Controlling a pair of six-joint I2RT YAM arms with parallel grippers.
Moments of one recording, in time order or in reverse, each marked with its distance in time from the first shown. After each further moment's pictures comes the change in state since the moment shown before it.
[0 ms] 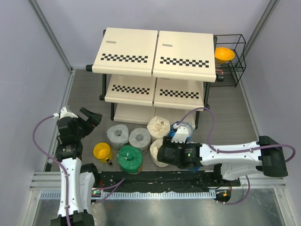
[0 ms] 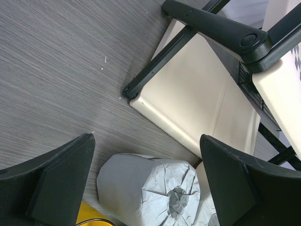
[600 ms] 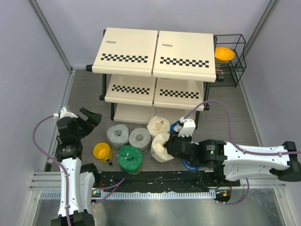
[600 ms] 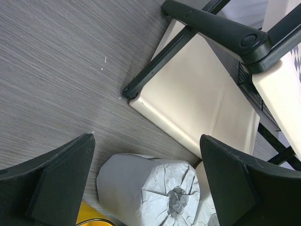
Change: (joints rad) left arm 0.006 0.000 0.000 0.000 0.005 0.000; right arm -0.001 -0.235 0.053 -0.048 -0.003 -0.237
